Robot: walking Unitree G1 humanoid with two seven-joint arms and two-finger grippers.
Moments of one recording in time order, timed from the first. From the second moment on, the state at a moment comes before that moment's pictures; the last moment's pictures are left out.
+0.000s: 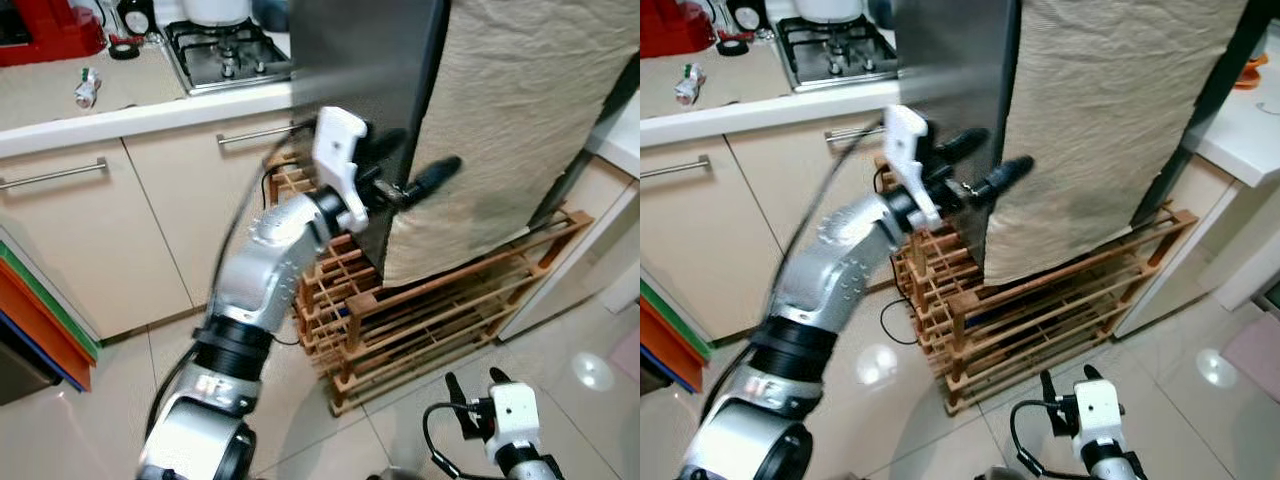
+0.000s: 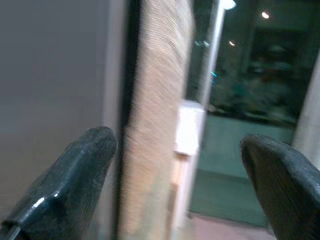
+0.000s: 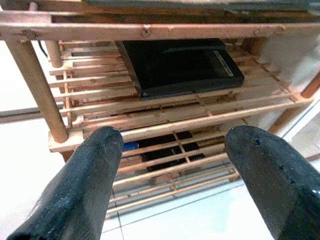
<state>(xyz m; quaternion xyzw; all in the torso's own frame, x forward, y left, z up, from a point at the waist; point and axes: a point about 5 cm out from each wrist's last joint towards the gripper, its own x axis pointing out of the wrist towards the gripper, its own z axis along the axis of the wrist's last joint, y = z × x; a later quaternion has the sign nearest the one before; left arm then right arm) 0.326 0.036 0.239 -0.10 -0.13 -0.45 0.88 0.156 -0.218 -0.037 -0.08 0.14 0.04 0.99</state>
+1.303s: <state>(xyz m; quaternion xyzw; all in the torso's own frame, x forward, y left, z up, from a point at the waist) 0.339 0.039 0.180 -0.04 -0.05 -0.32 0.94 0.246 -0.175 0.087 -0.09 -0.11 -0.01 0.99</state>
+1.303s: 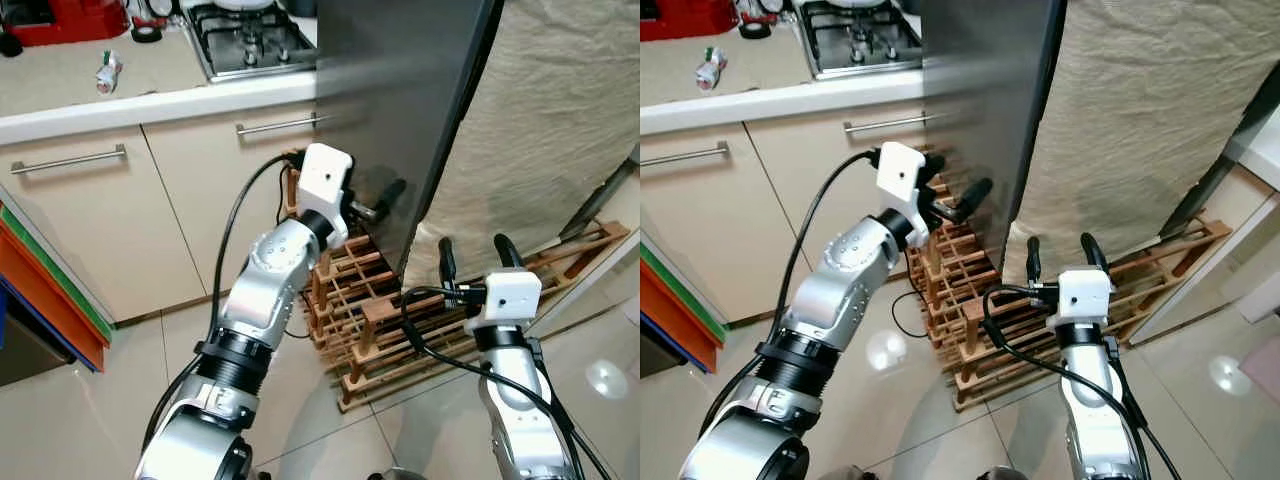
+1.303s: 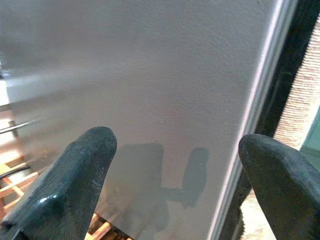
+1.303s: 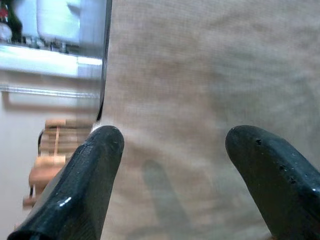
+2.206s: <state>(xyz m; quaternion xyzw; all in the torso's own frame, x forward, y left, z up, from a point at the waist) 0.341 0.001 0.176 -0.09 0.00 -0.42 0.90 0.225 -0.181 0.094 -0.09 -0.10 0.02 0.99</state>
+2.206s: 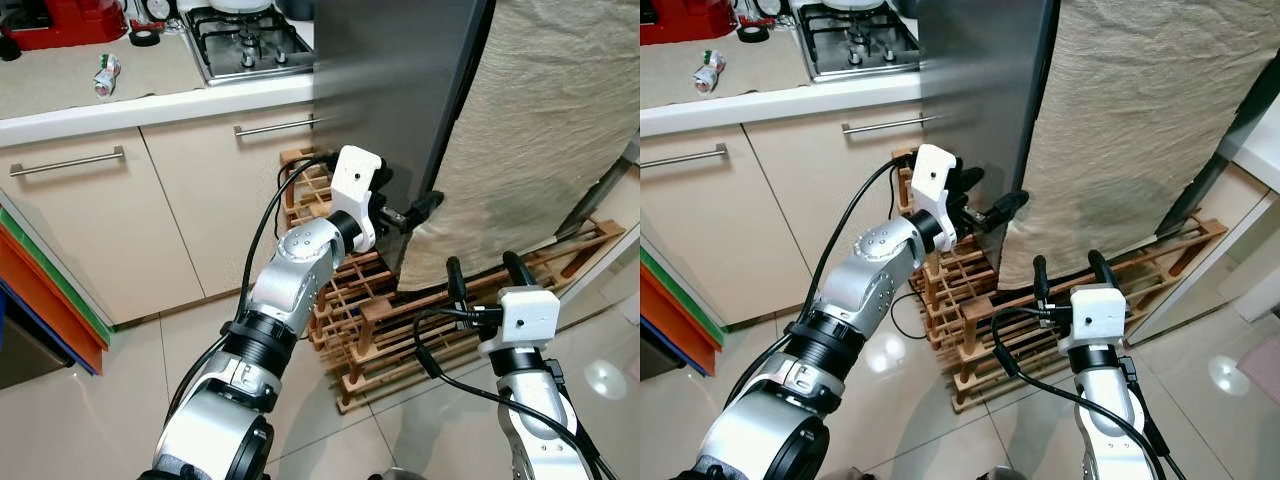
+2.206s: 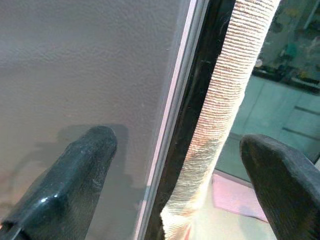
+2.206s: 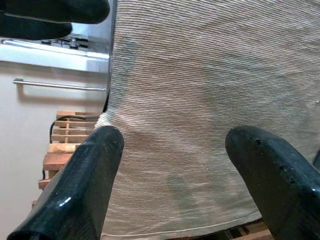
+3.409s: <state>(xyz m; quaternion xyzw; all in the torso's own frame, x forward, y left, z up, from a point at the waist) 0.351 -0.017 0.193 -0.09 0.01 -0.48 0.87 0.197 -0.209 0.089 -0.11 -0.08 0.03 0.99</state>
